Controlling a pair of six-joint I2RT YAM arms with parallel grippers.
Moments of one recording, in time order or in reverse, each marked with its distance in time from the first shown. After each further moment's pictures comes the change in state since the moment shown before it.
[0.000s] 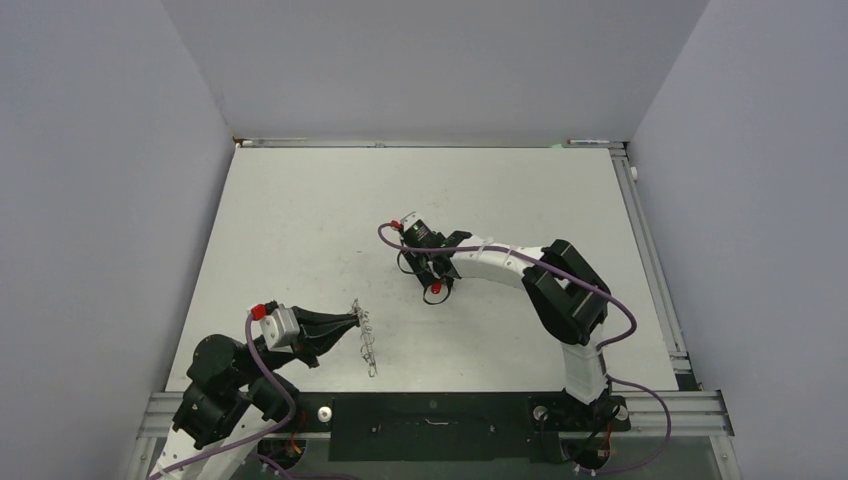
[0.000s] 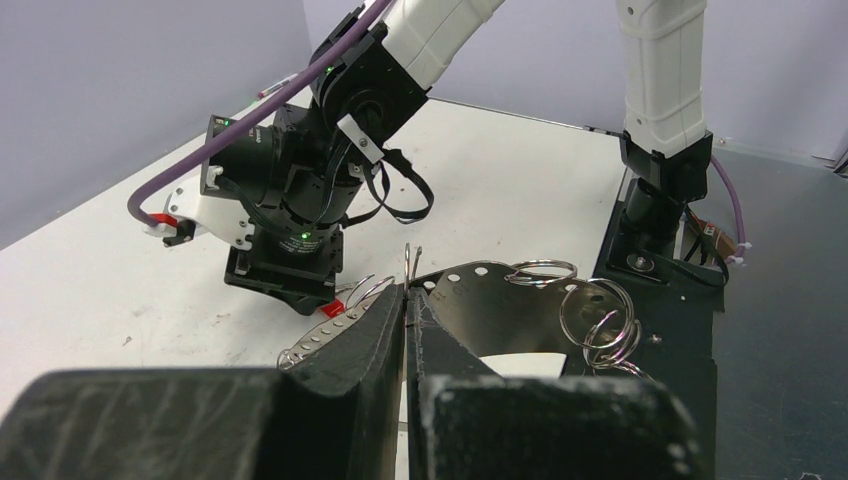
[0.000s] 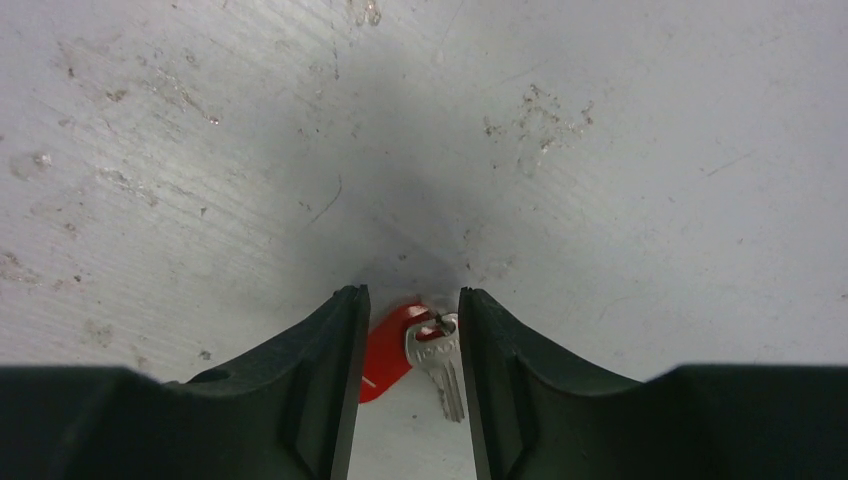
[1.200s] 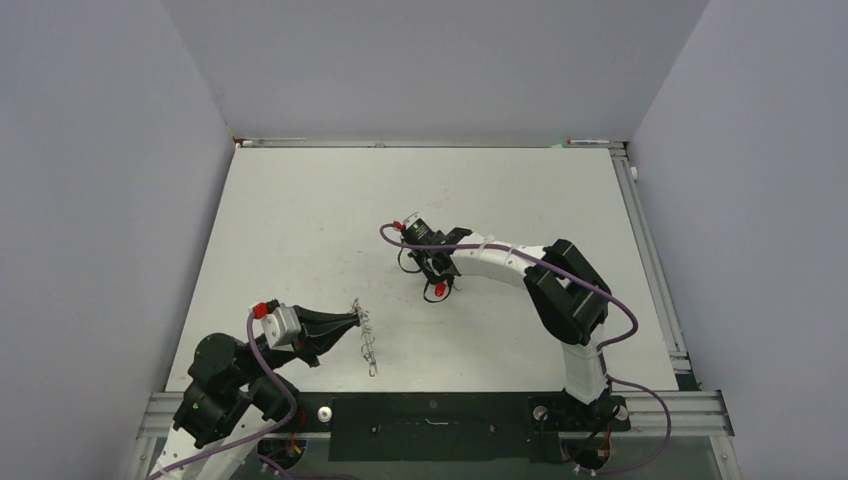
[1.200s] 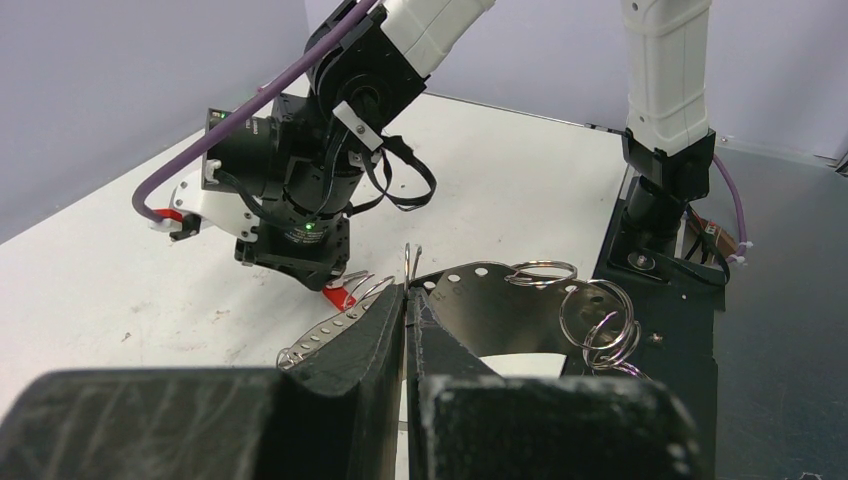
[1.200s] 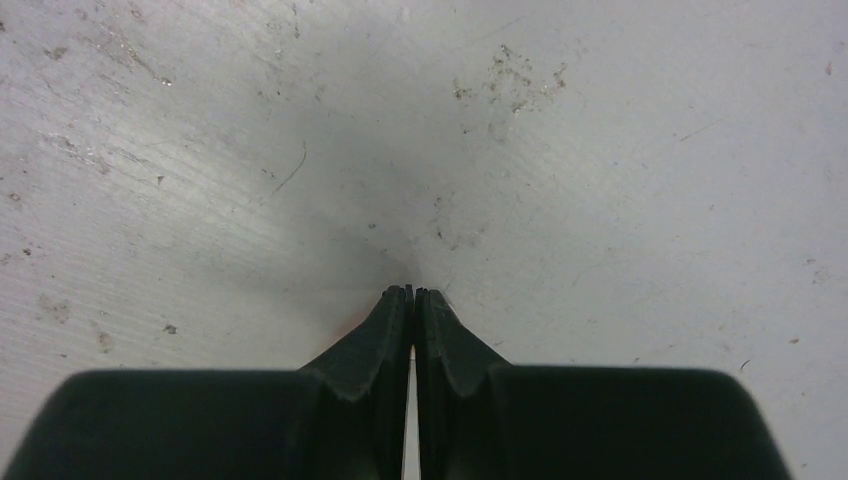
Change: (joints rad) left arm 0.000 0.009 0.000 0.000 -0.004 0.000; right arm -0.005 0.000 0.027 -0.083 0.019 -0.006
